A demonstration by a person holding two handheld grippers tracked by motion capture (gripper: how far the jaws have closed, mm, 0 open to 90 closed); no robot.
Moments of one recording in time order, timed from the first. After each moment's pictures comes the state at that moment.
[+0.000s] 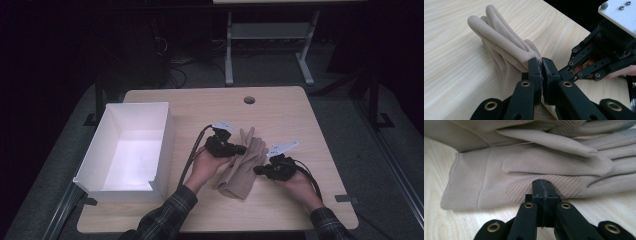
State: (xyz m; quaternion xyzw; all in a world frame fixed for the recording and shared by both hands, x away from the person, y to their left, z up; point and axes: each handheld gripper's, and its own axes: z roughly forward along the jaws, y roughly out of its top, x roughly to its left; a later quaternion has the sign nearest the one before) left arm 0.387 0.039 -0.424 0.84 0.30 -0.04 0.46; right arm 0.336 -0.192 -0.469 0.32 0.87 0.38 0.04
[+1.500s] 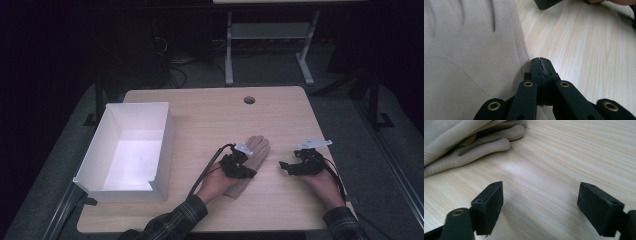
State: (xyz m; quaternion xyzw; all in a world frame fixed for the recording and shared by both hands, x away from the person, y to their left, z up) left arm 0.350 0.005 -0.462 0.89 0.24 -0.06 0.37; right arm 0.346 -0.275 -0.479 0.45 0.81 0.35 0.16
